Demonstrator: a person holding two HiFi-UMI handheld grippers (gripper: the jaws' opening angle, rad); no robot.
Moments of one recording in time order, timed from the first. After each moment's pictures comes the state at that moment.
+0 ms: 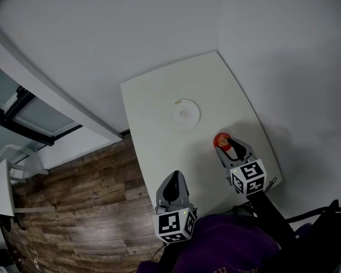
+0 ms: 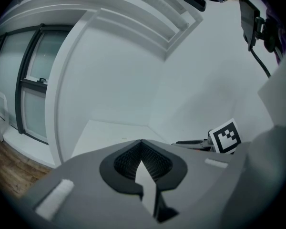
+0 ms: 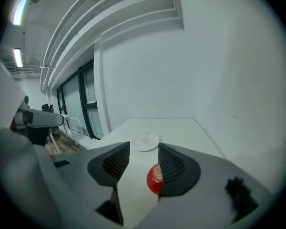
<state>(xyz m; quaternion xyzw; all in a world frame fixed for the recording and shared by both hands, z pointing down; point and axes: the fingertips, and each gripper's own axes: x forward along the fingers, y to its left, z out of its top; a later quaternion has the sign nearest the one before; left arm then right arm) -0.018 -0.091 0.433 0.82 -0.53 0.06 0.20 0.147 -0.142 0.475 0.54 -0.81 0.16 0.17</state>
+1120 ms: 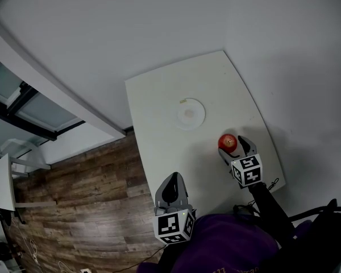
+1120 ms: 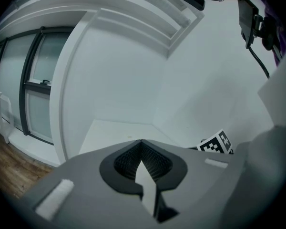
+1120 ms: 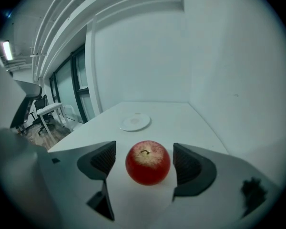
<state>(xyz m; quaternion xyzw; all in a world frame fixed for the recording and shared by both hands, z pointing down) -0.033 -0.092 0.438 0.81 -0.55 0.07 0.20 0.173 -0.159 0.547 0.55 -0.78 0.19 0.25</state>
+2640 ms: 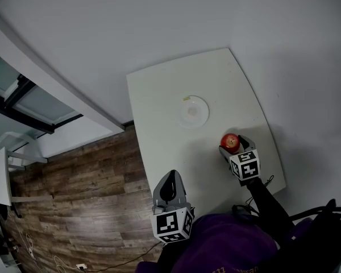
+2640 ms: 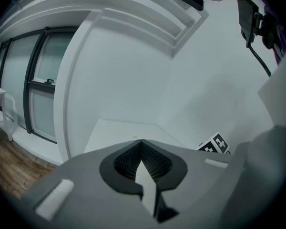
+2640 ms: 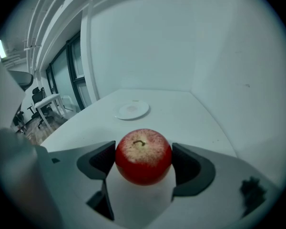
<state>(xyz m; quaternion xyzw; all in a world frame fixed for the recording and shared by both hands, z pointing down) -0.048 -0.106 0.446 0.79 -0.57 0.07 0.21 0.174 -0.173 0.583 0.54 -0.76 0.22 0.31</state>
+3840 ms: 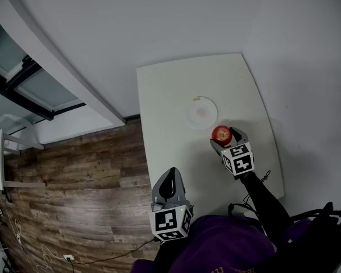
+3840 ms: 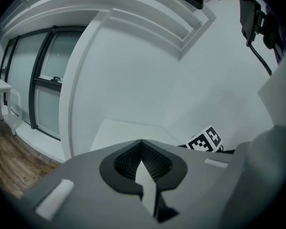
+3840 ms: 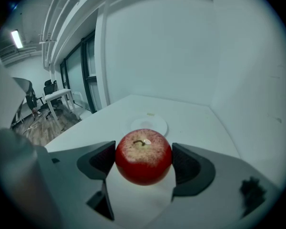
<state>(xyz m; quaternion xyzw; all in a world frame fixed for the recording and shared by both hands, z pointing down) -0.069 -0.116 0.452 0.78 -0.59 0.05 0.23 0.112 -0.225 0.563 0.49 -0.80 0.17 0.32</state>
